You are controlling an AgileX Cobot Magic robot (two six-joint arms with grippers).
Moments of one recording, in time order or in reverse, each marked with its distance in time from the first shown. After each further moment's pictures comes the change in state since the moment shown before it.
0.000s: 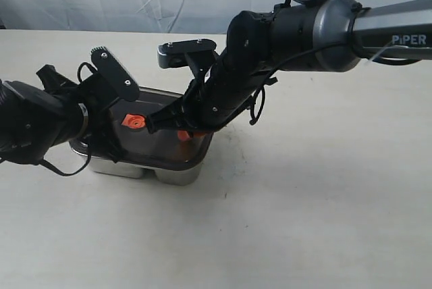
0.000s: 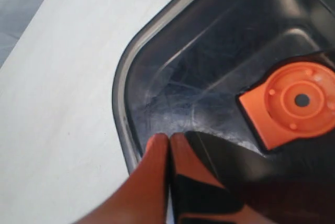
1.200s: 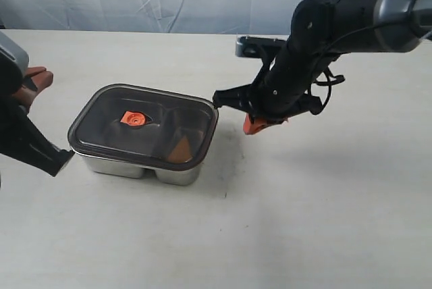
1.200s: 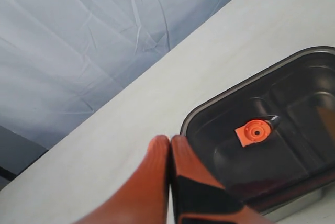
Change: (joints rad) left arm -0.459 -0.825 0.203 -0.346 0.369 0.213; right arm -0.221 -0.061 0.072 -0.067 0.114 0.197
